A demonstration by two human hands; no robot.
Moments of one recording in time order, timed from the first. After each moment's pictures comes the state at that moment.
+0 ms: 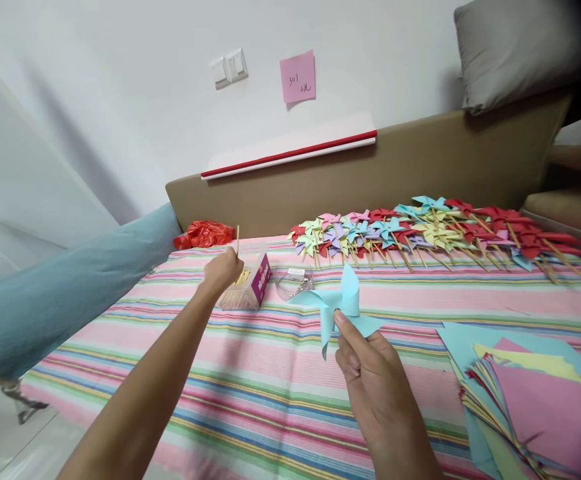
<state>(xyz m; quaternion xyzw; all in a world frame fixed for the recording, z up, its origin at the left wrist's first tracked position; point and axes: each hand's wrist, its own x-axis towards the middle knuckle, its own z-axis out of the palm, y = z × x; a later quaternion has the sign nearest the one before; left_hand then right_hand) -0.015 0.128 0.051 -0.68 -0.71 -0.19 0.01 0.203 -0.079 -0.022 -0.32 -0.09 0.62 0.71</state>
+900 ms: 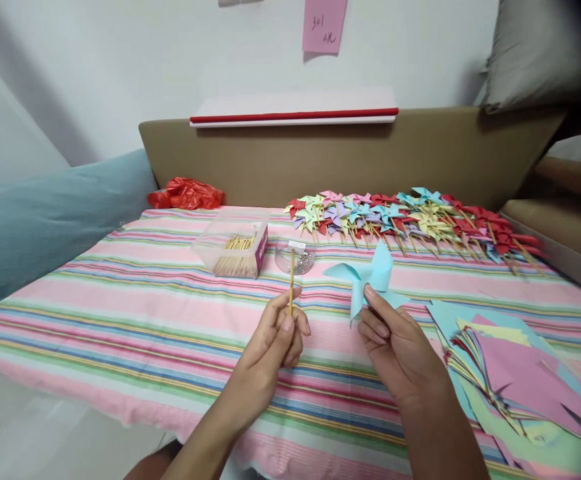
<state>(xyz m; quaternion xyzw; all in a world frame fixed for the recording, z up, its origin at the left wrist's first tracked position) 0.024 -0.083 -0.025 -0.54 -0.27 -0.47 -0.64 0.207 -0.085 -0.023 -0.35 -0.13 0.58 0.72</state>
